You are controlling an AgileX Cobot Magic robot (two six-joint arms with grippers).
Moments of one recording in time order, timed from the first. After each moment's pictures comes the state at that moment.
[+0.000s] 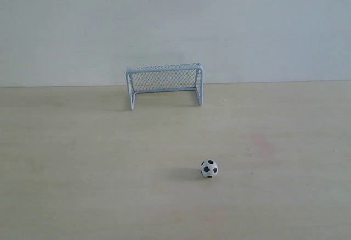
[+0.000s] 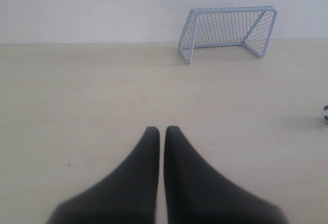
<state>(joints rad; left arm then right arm) -0.02 0.00 0.00 -0.06 0.31 0.01 0.09 0.69 -0.53 0.17 0.15 -0.26</state>
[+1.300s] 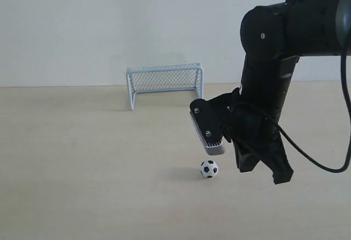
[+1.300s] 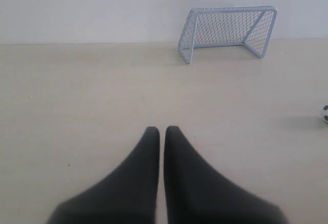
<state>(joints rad) -0.02 0.00 0.00 -0.06 0.31 0.01 0.53 1.81 -1.34 0.03 1.12 -1.31</state>
